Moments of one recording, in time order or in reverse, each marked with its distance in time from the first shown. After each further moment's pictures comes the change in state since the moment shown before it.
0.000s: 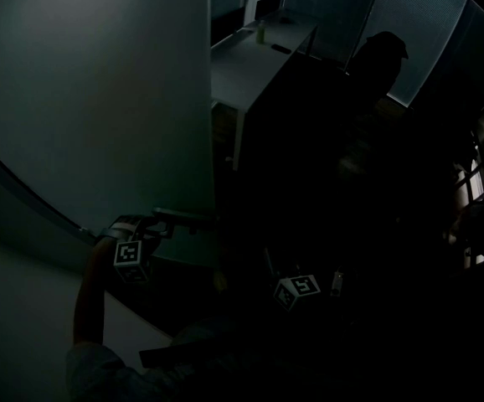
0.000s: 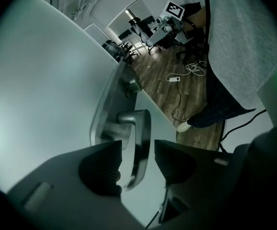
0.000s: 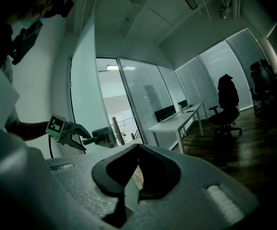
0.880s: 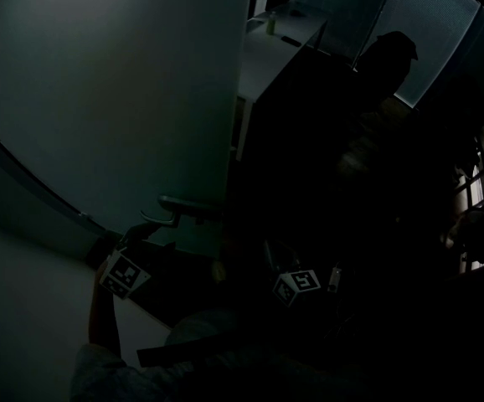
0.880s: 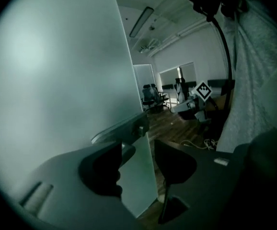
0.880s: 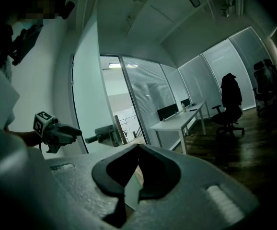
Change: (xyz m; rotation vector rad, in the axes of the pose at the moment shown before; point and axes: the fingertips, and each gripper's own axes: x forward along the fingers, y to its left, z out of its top) left arm -0.077 -0.001 0.055 -0.680 -0.573 0.078; right arm 0.008 0.015 -0.001 -0.010 0.021 0.025
